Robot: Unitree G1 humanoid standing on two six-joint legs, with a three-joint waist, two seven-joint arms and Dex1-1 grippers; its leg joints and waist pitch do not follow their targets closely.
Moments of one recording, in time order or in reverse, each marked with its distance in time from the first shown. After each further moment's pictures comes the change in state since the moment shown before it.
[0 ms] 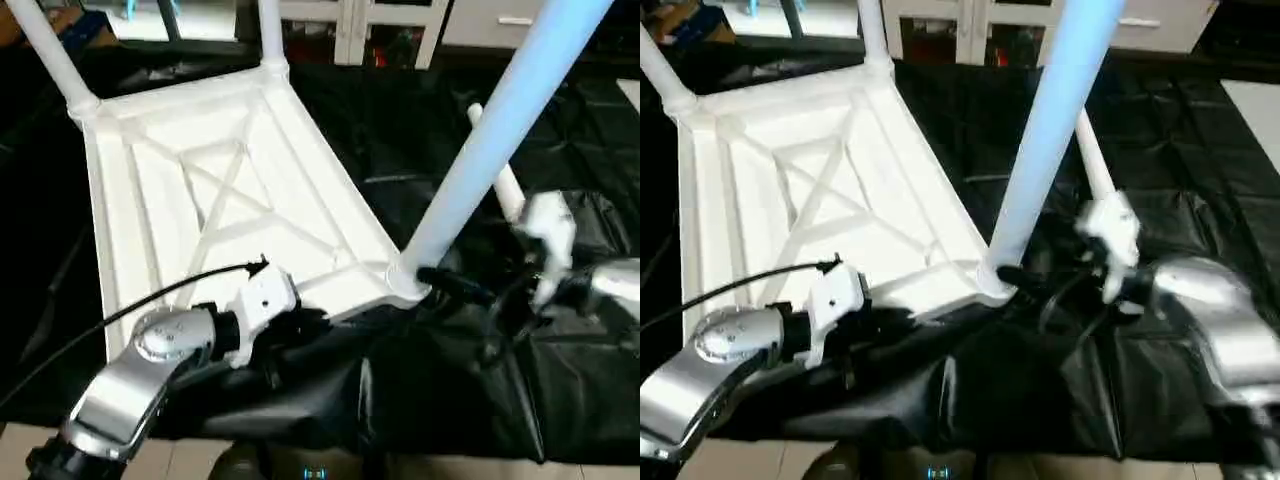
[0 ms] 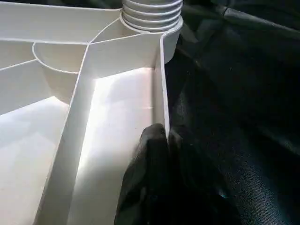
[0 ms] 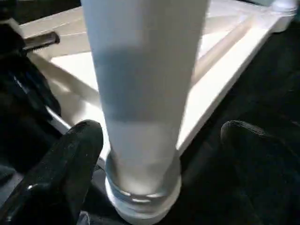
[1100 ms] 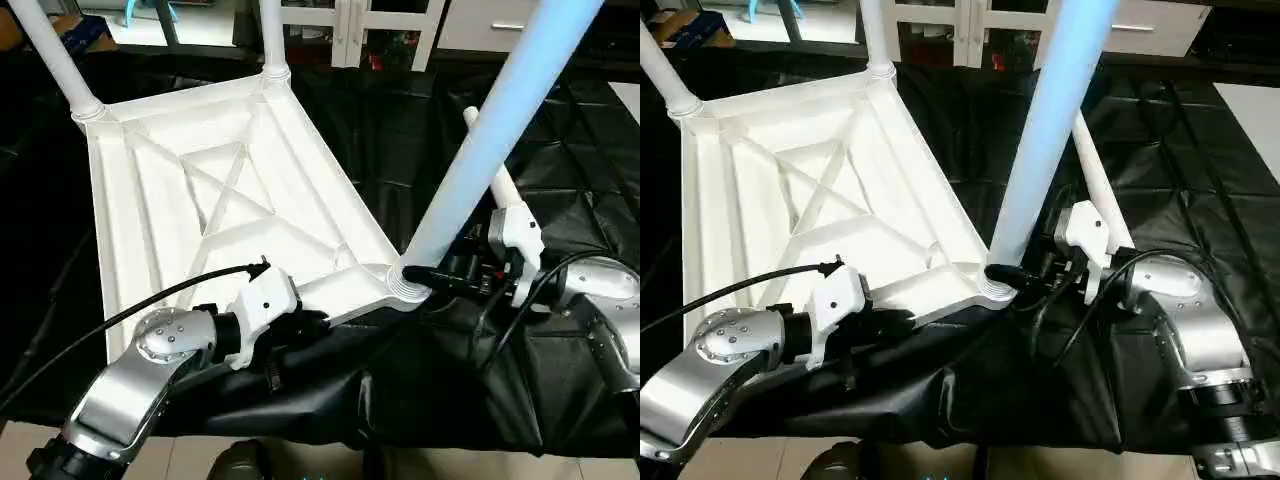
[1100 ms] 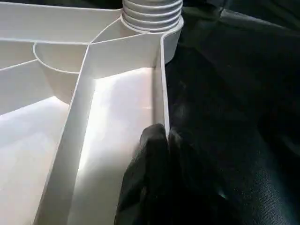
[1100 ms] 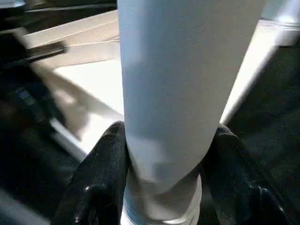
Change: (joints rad) left arm -0.010 -0.028 -0.004 -0.003 0.013 0.051 0.035; right arm -0.054 0.095 0.030 0.125 -0.043 -0.102 0.026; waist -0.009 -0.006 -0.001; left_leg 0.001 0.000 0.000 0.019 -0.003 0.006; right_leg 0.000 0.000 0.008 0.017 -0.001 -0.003
